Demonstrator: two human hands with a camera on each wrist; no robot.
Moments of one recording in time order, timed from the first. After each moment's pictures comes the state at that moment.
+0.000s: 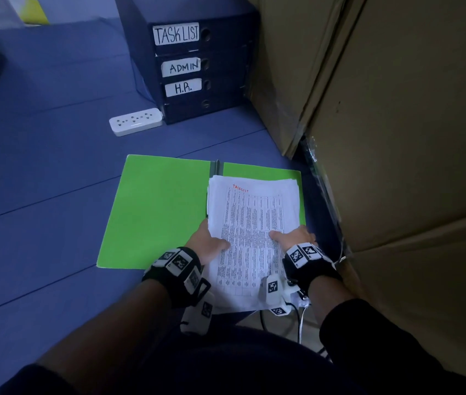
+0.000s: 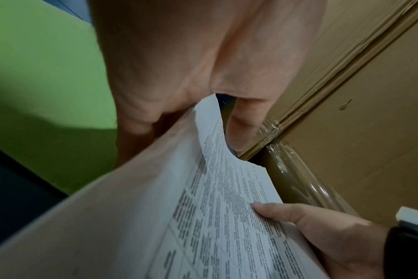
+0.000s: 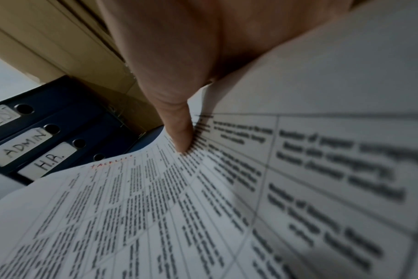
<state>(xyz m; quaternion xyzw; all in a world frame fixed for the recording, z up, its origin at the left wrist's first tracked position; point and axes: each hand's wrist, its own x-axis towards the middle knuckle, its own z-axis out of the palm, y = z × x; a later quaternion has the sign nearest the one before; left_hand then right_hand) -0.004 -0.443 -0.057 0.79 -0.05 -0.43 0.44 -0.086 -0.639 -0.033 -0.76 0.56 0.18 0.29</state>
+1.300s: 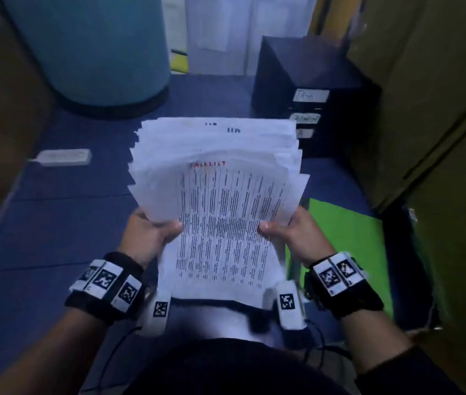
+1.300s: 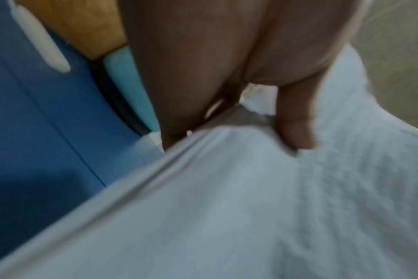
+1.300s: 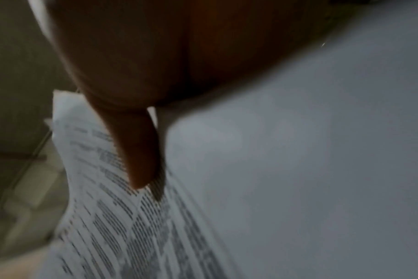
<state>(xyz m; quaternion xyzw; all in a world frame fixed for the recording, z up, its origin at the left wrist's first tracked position) -0.022 -0.162 0.082 0.68 0.07 -0.04 0.73 -0.037 -0.432 0.095 -0.75 0.03 0.06 0.66</state>
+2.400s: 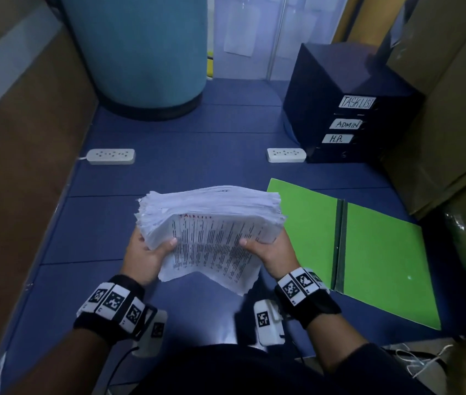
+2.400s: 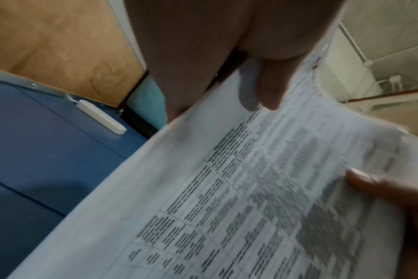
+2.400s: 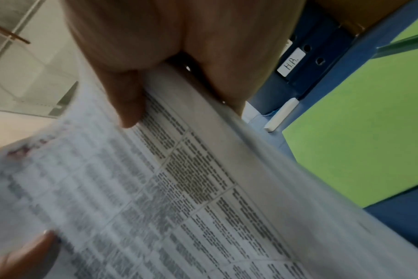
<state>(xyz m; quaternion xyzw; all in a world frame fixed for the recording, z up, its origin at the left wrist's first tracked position) -0.049 -0.043 0.043 0.70 0.11 0.01 0.71 -0.036 -0.285 0.028 -0.71 0.03 0.03 0.70</state>
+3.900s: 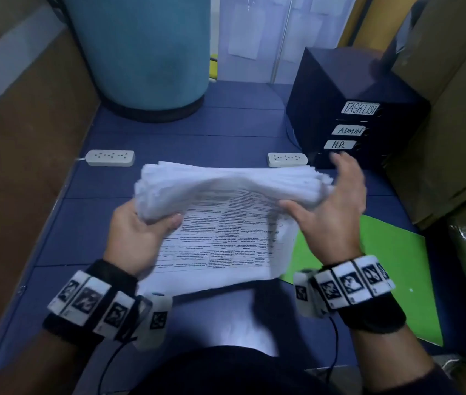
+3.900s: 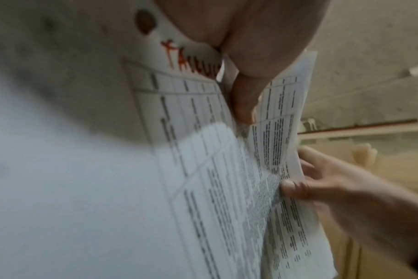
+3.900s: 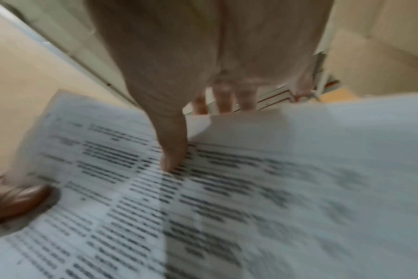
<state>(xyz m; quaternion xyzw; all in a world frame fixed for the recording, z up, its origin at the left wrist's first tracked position) -0.039 -0.068 0.130 0.67 0.02 0.09 0.73 -0.022 -0.329 0.148 -0.91 0.05 -0.26 0.32</state>
